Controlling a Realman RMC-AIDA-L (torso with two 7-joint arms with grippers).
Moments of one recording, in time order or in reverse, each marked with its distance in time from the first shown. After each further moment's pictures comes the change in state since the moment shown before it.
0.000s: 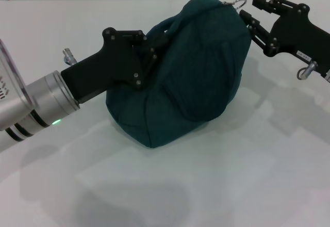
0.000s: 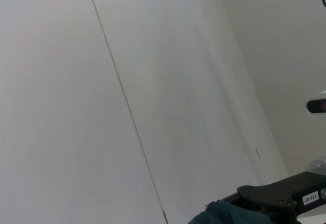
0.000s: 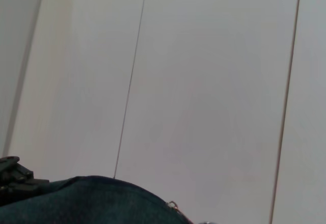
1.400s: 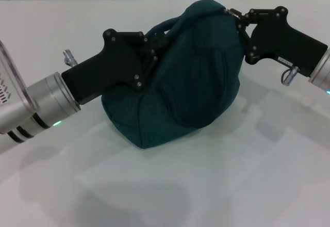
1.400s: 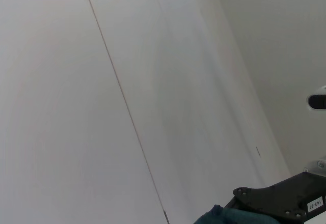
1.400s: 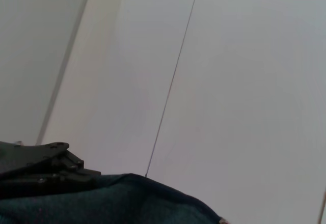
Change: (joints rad) left arm 0.000 -0.002 -0.001 -0.009 0.000 0.002 0.029; right arm 0.034 0.009 -0.067 0.004 -0.001 0.002 -0.101
